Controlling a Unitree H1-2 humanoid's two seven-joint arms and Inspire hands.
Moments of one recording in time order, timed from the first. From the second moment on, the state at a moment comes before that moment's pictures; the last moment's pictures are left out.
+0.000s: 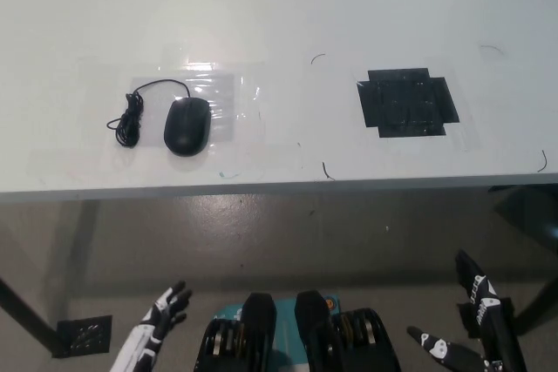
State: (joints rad) left_arm 0.12 0.01 0.18 0.12 0.16 -0.34 -0.33; right_arm 0.08 -0.10 0.05 0.22 -0.08 -0.42 -0.01
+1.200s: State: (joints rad) left_arm 0.12 0.05 0.11 0.12 0.18 -0.38 -0.15; right_arm 0.06 -0.11 0.06 0.22 -0.08 -0.42 0.00
